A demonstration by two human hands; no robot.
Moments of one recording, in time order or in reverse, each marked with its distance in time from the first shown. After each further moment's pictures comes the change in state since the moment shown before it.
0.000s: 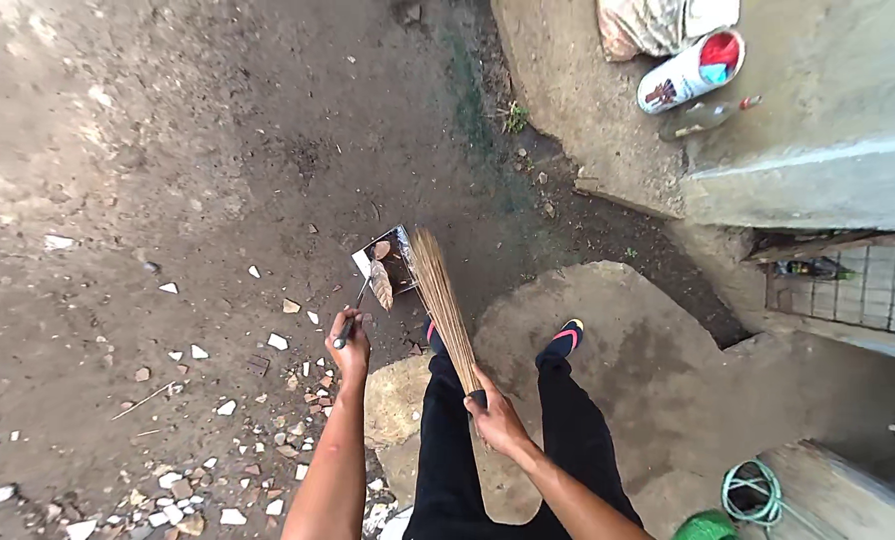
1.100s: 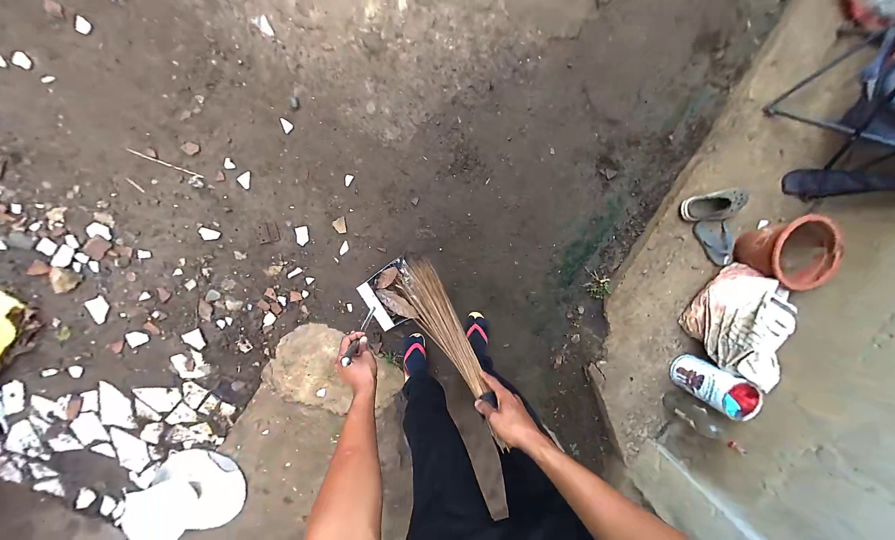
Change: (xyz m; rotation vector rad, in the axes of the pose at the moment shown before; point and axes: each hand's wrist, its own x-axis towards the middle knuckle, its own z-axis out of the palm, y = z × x) left_hand -0.087 -0.010 0.027 -0.313 0.809 -0.748; right_hand 0.094 -0.170 -0.102 -0.947 -0.359 -0.170
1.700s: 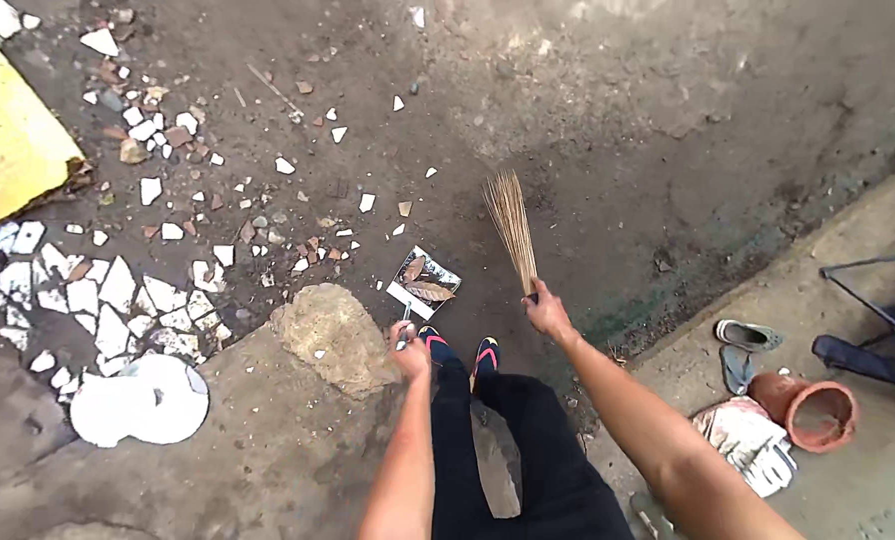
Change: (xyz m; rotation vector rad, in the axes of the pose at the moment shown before) left_hand 0.000 0.032 0.008 -0.053 0.222 -0.403; right_hand 0.174 -0.190 -0.094 -0.528 0.239 -0.107
